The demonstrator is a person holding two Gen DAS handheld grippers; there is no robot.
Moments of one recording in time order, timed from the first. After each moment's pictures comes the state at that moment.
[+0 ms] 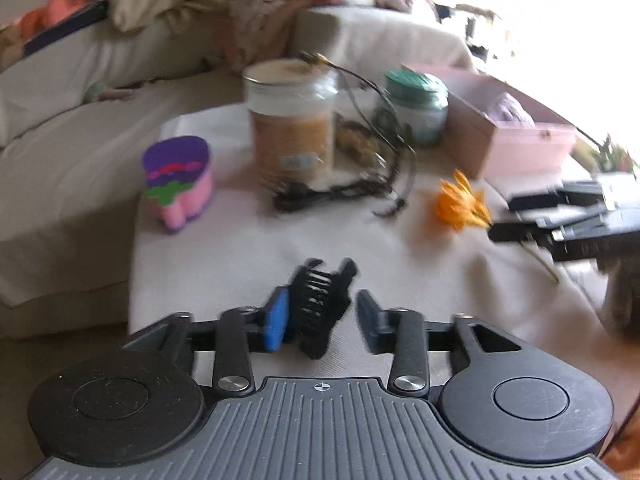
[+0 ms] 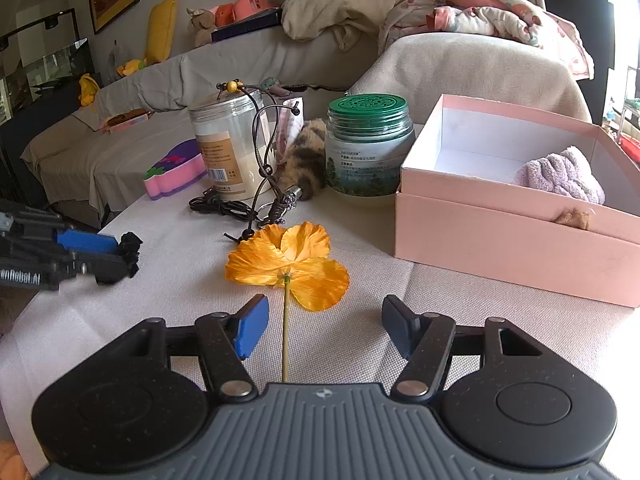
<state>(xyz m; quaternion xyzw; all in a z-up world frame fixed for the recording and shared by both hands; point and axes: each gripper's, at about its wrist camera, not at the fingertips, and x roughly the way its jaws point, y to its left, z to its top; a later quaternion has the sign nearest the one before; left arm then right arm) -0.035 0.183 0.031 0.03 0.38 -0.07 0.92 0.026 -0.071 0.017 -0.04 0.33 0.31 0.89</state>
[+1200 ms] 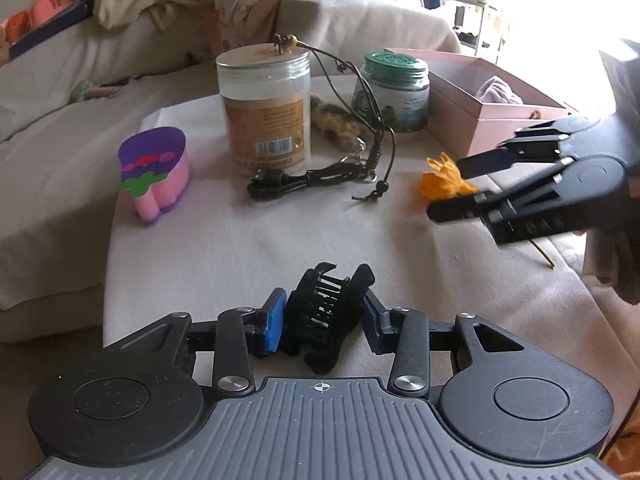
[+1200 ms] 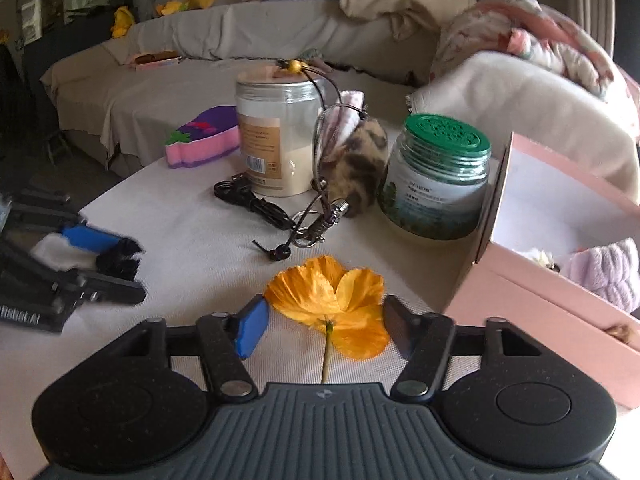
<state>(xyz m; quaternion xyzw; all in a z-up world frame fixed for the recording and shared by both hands) -0.034 0.170 0.024 0.03 0.40 -0.08 0.91 0.046 -0.019 0.029 -0.15 0.34 0.34 0.87</state>
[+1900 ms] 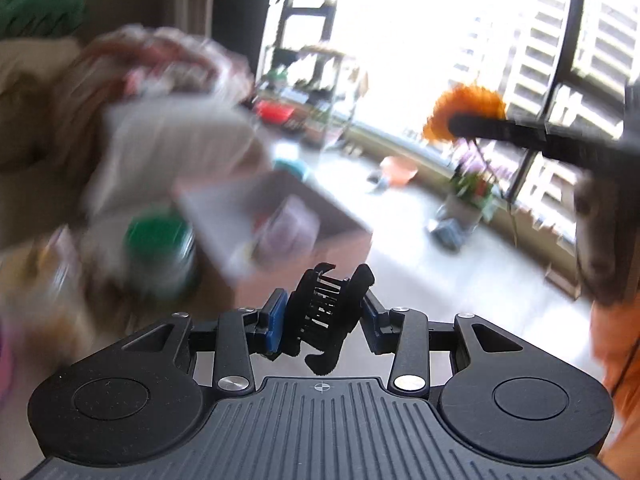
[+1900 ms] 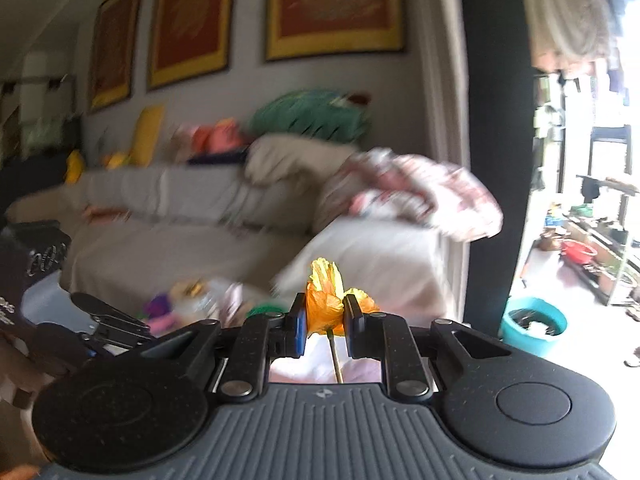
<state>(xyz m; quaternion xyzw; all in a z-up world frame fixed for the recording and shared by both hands) 0.017 0.044 0.137 -0.01 0.30 -0.30 0.91 -0.025 -0.217 0.205 -0.03 0.15 0.25 0.96</state>
